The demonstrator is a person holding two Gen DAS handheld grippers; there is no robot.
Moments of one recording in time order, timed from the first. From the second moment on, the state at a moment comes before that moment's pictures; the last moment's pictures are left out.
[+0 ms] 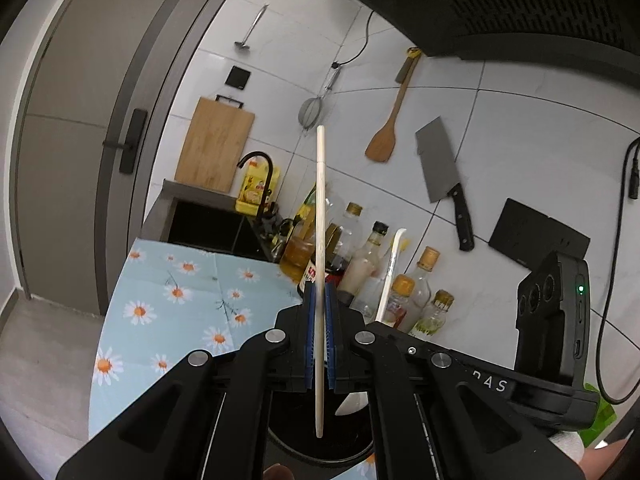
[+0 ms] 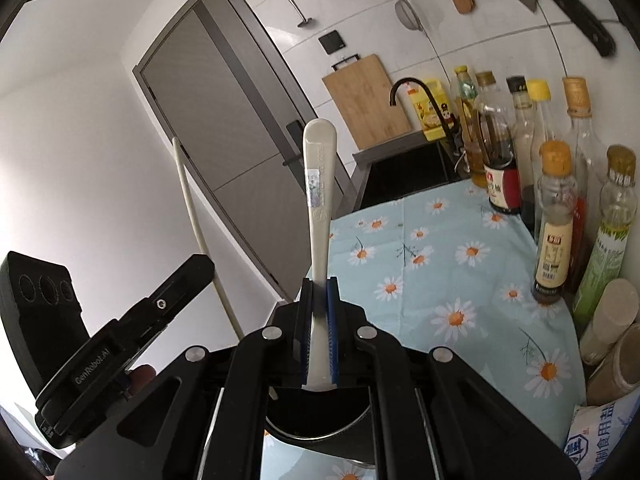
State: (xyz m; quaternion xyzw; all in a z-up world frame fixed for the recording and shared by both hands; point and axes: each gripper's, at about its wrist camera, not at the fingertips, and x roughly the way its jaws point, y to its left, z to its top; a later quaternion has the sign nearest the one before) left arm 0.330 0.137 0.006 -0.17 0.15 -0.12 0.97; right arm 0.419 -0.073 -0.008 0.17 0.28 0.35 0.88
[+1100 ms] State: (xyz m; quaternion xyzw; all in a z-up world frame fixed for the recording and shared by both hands) left arm 0.271 0.136 0.001 -0.18 0.20 -0.10 0.96; right arm 0.352 -0.098 0.019 0.13 0.27 0.36 0.89
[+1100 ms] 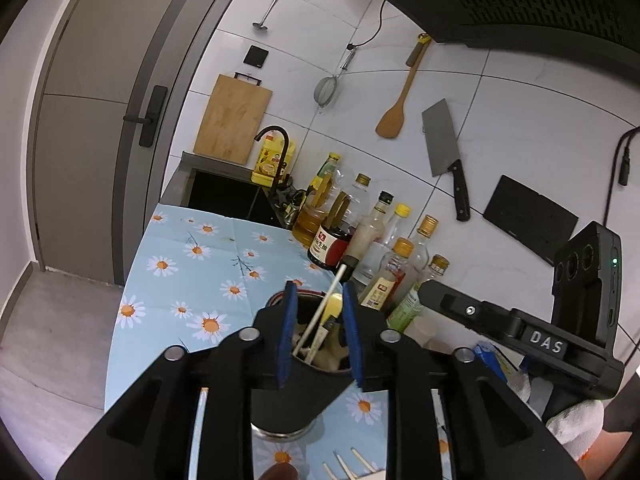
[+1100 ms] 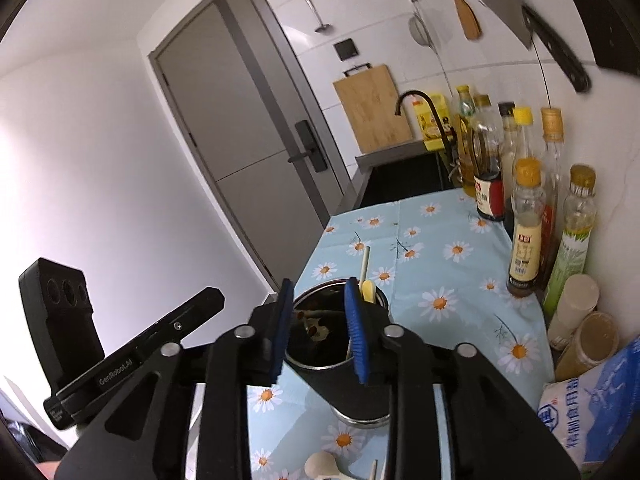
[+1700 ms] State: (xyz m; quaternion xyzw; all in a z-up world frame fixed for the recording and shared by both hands) left arm 0.223 0.121 -0.009 -0.18 0.26 -0.11 0.94; right arm 0.316 -0.124 0.003 0.07 0.35 0.36 0.86
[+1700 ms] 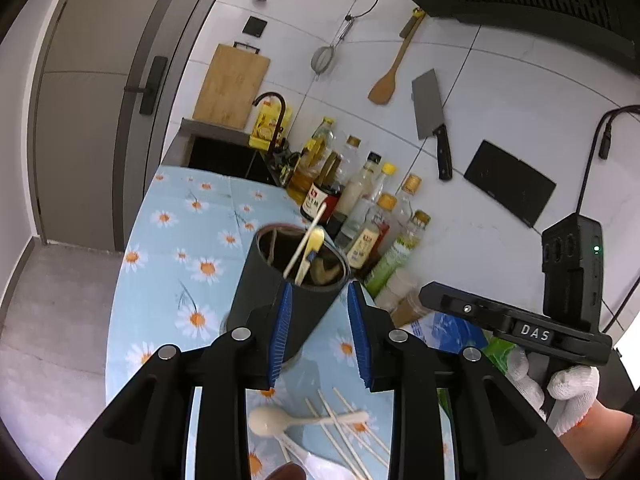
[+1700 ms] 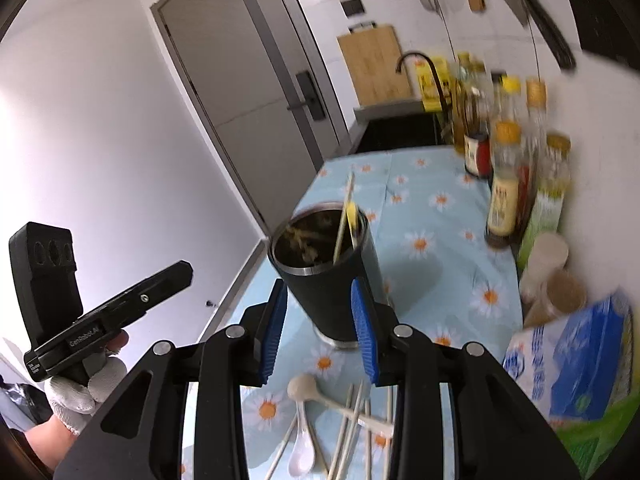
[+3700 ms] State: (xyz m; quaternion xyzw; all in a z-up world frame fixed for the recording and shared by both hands) left arm 0.203 0.117 -0.127 -0.26 0.42 -0.14 0.86; right arm 0.311 -0.084 -0.164 0.03 0.63 0.32 0.71
